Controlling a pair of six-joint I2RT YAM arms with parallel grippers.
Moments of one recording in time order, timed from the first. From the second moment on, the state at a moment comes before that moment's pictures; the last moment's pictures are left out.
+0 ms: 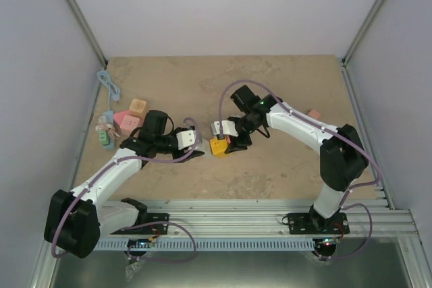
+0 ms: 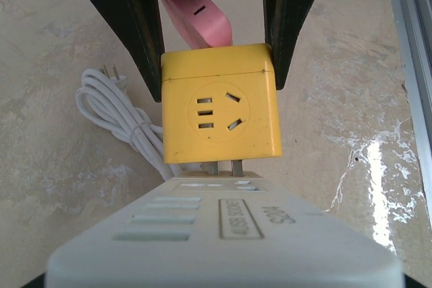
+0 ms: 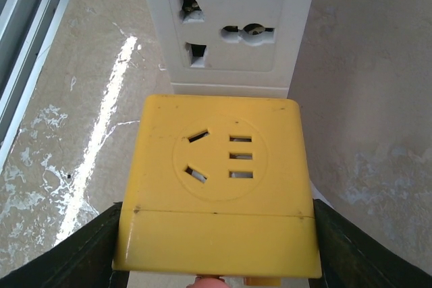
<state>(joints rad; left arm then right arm) -0.38 1.11 0.65 -0.33 0.70 0.78 0.70 1.76 1.38 -0.84 -0.52 -1.06</state>
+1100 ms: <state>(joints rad) -0.38 1.12 0.63 -0.25 0.62 0.68 0.57 1.54 1.21 -0.73 -0.47 -1.02</state>
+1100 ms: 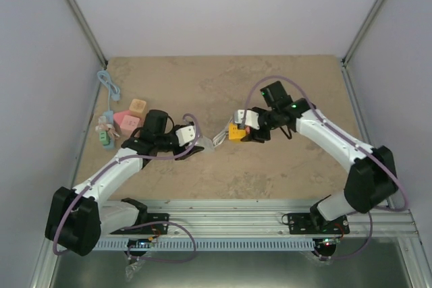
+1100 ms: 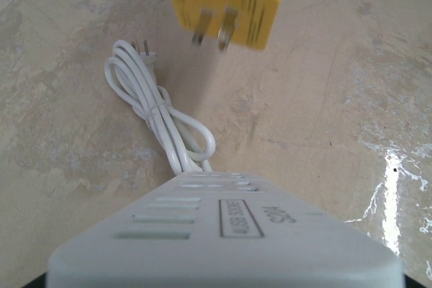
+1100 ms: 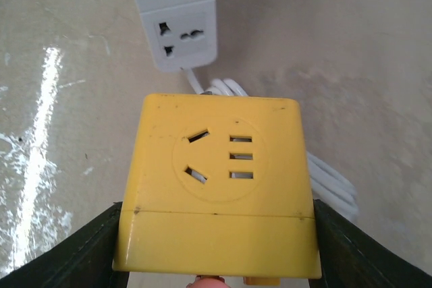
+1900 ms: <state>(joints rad) -0.38 1.59 0.84 0.22 -0.14 0.29 0.35 1.17 0.81 -0.54 -0.46 -0.93</state>
